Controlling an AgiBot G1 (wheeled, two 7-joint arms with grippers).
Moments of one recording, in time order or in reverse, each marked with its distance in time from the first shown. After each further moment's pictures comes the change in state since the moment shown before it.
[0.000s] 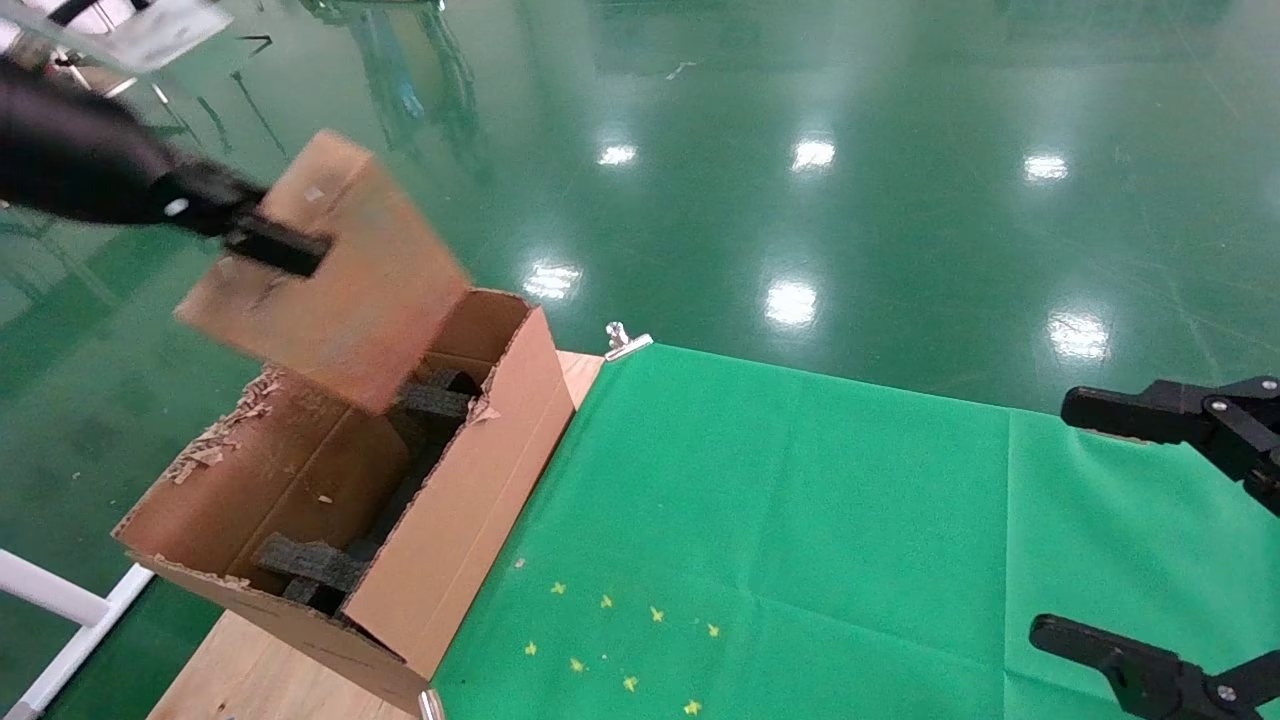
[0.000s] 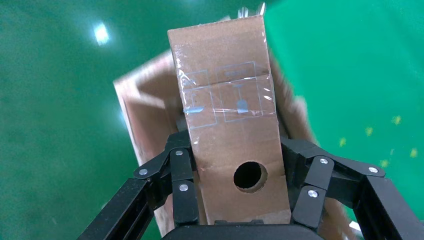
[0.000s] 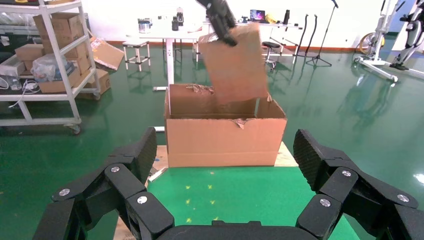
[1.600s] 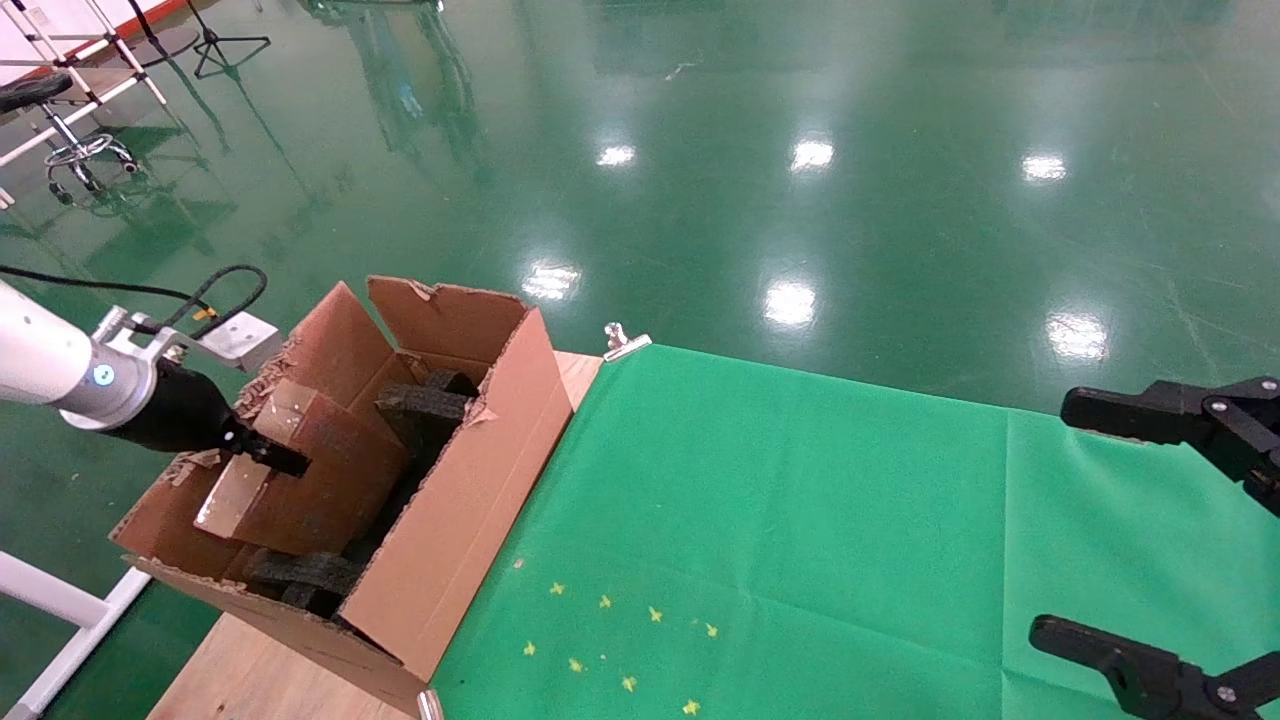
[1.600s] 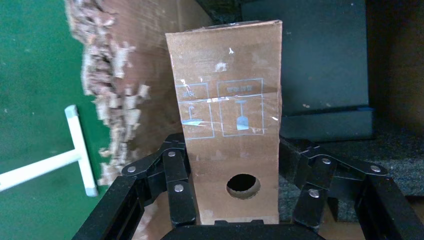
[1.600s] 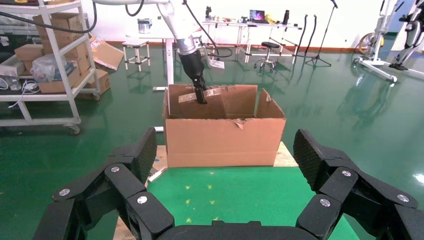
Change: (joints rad) left arm 0.399 0.262 0.057 1.042 -0.033 -0.404 0.515; right arm 0.000 0.000 -0.001 0.000 0.000 0.000 0.000
